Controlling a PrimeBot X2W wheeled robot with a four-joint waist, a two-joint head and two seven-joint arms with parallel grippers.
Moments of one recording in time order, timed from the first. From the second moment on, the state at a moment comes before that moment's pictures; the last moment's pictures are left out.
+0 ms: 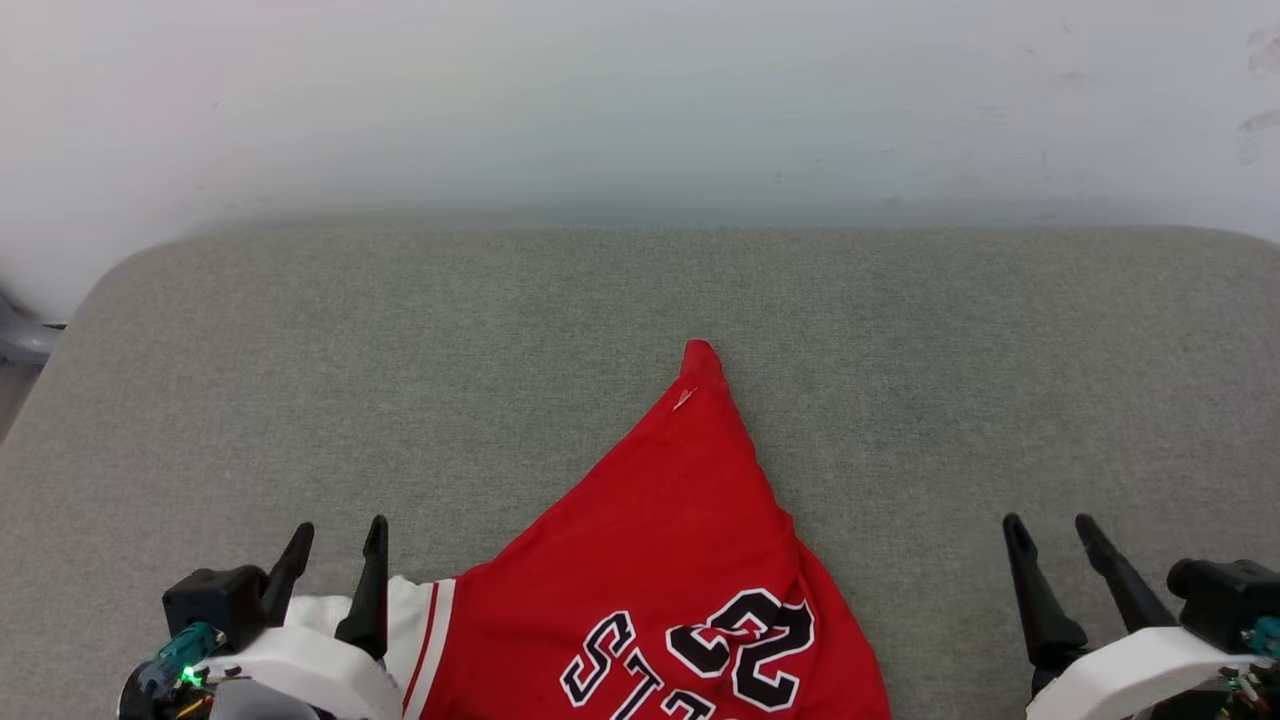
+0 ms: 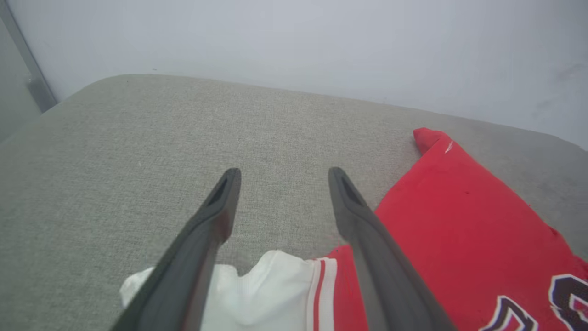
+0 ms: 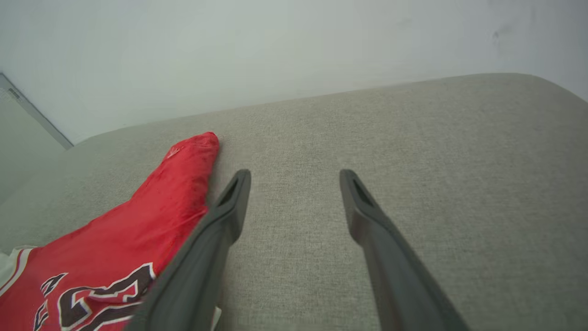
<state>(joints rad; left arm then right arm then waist) -0.03 0.48 -0.39 0.13 -0.73 0.23 -0.19 0.10 -0.05 -0.07 -0.08 0.28 0.13 0.06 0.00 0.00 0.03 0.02</state>
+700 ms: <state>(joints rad) -0.11 0.38 -0.41 -0.07 -0.53 0.22 -0.26 -0.13 -0.23 0.23 0.04 0.40 0.13 0.62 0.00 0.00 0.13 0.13</state>
